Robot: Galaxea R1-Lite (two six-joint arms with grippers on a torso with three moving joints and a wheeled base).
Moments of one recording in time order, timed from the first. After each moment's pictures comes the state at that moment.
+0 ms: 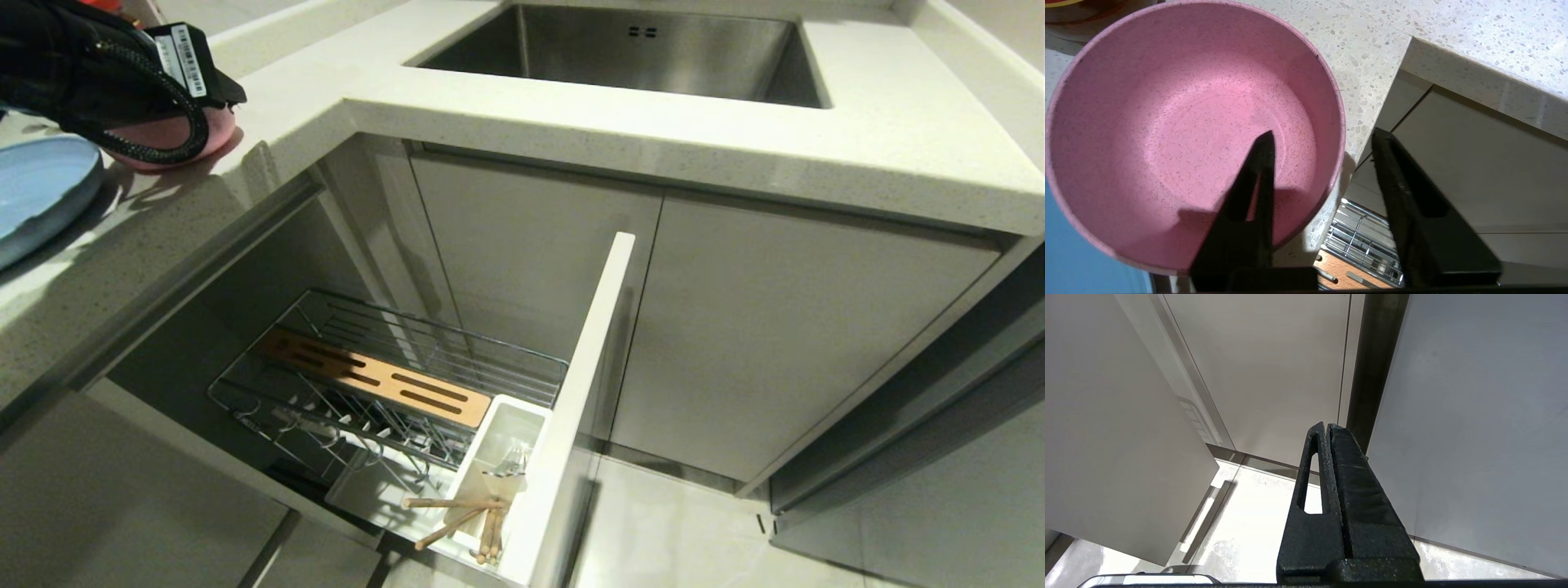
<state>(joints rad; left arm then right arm) -0.23 1.60 -1.90 0.50 0.34 -0.09 0.00 0.00 0.00 -0.08 0.00 0.02</state>
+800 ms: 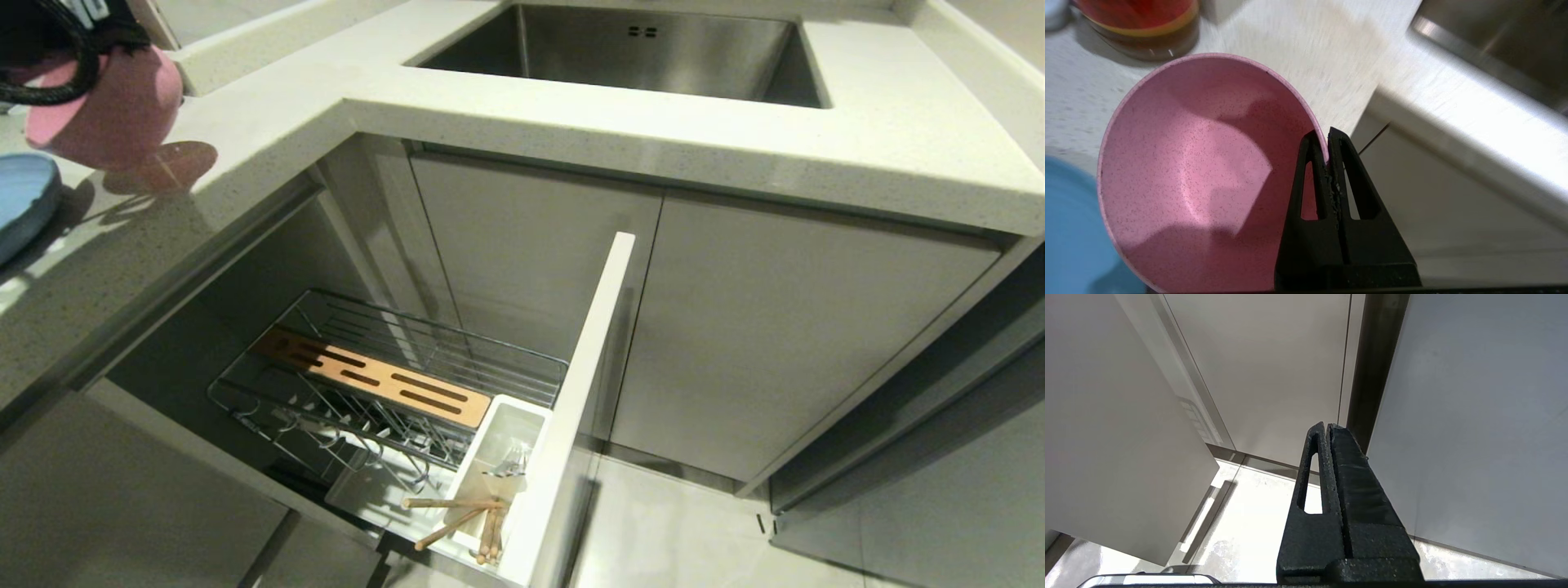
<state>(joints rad) -0.24 1.48 -1.91 0.50 0.33 -0.22 0.00 0.00 0.00 -0.08 0.00 0.02</state>
